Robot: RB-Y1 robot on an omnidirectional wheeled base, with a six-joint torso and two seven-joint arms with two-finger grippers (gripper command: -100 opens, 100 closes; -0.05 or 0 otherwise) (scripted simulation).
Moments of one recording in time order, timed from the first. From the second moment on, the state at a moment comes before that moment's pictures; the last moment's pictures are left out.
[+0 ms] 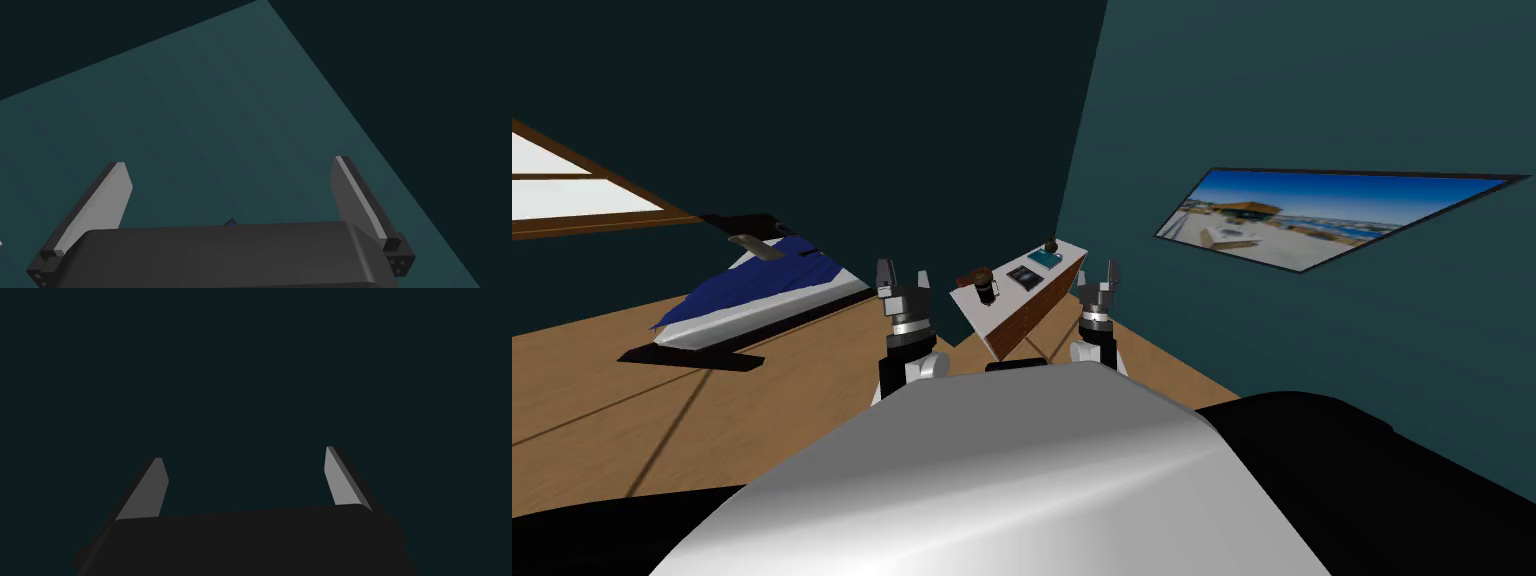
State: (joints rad) left arm 0.50 0.02 -0.07 -2.28 0.12 -0.43 -0.06; right arm 0.51 0.01 0.06 -2.20 -0.04 -0.50 -0.17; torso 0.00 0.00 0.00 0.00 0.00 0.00
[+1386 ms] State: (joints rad) left arm 0.57 0.25 -0.07 -2.20 0.38 -0.10 -0.12; right arm 0.51 0.01 0.06 -2.20 -0.04 -0.50 -0.17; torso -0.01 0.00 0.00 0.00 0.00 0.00
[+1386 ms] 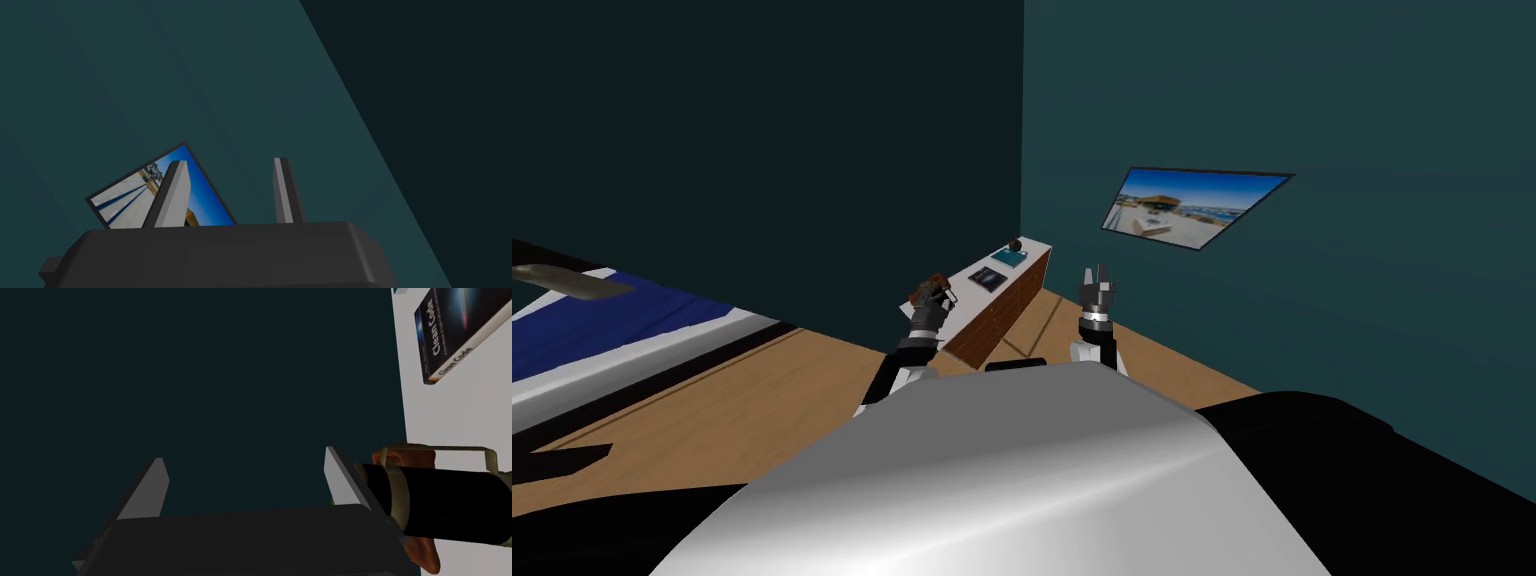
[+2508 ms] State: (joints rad) left arm 0.60 0.41 -0.03 -2.10 0.61 0.22 -0.12; right arm 0.51 0.01 0.06 -2.20 -0.04 -0.50 -0.17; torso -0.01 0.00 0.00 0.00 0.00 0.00
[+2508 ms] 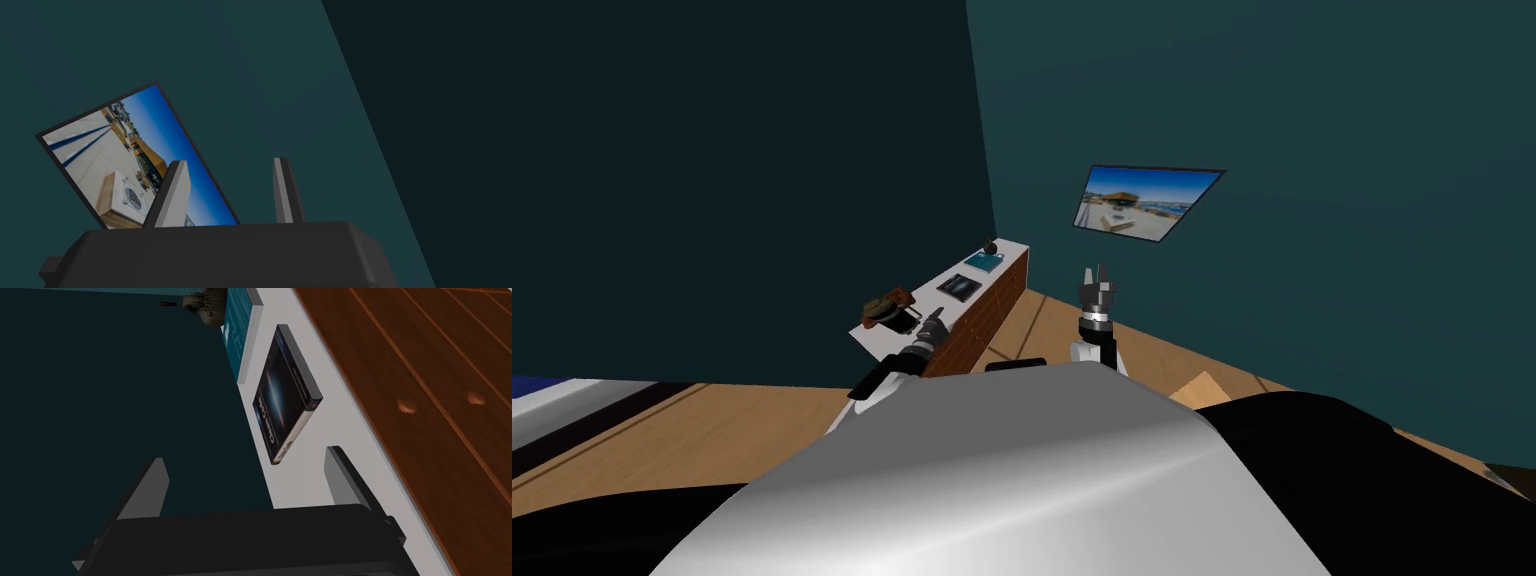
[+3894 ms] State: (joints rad) left arm 0.63 0.65 0.10 -1.93 0.89 0.65 -0.06; right arm 0.51 0.01 0.06 -2.20 -0.04 -0.50 -0.17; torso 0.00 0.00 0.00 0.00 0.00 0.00
